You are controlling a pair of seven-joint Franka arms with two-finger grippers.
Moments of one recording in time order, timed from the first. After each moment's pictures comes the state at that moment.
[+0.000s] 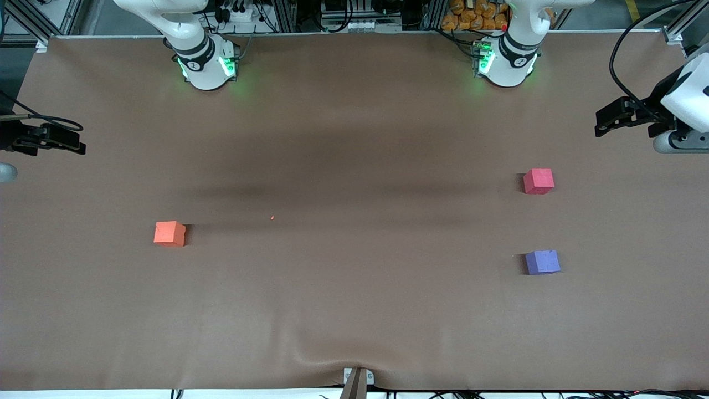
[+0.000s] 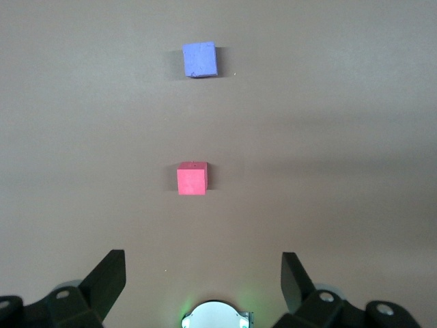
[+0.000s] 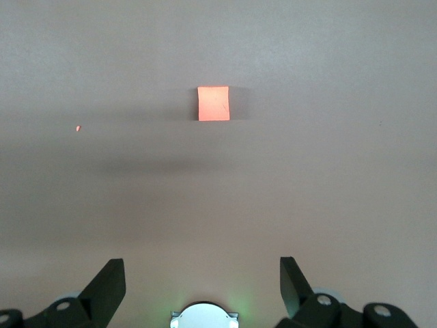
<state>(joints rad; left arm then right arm) -0.05 0.06 -0.05 -1.42 0.02 1.37 -0.07 -0.02 0.13 -0.05 -1.40 0.00 1.35 -0.08</state>
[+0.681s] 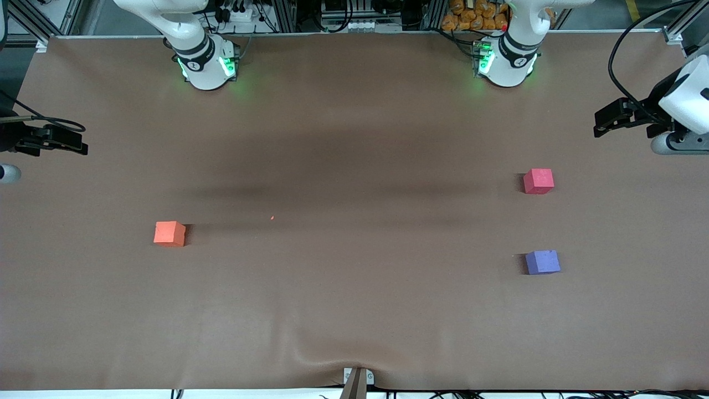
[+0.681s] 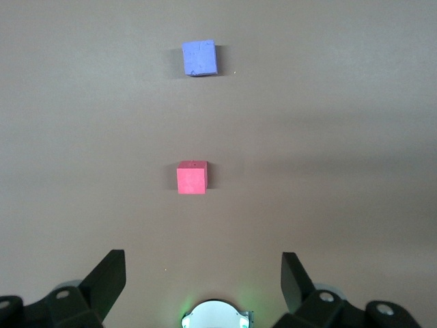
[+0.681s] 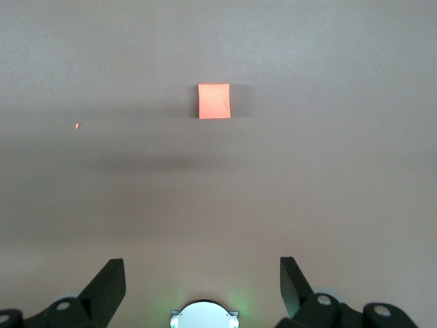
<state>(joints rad) -0.05 0.06 -0.05 -1.43 0.02 1.37 -0.07 -0.01 0.14 -0.05 -1.41 0.00 1.35 -0.08</state>
